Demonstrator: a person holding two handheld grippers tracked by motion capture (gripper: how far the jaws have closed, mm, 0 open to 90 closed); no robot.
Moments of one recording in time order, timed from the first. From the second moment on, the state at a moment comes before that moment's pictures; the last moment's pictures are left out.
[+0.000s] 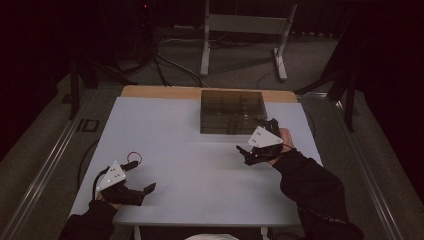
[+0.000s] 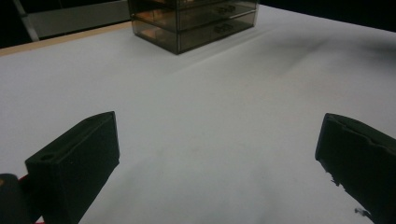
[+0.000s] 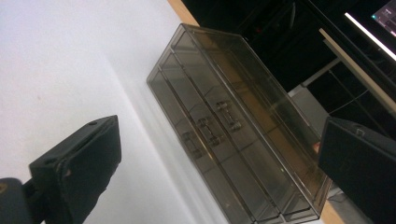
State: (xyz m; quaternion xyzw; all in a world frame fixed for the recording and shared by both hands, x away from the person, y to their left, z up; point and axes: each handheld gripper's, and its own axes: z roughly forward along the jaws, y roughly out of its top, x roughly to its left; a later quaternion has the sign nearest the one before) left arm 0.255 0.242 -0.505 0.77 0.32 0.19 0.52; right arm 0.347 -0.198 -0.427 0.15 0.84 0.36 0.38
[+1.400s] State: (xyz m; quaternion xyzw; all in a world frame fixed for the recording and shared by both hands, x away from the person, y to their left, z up) left arm 0.255 0.243 -0.505 0.77 0.32 0.19 0.52; right arm 0.368 -0.151 -0.485 0.06 0.88 0.13 0.46
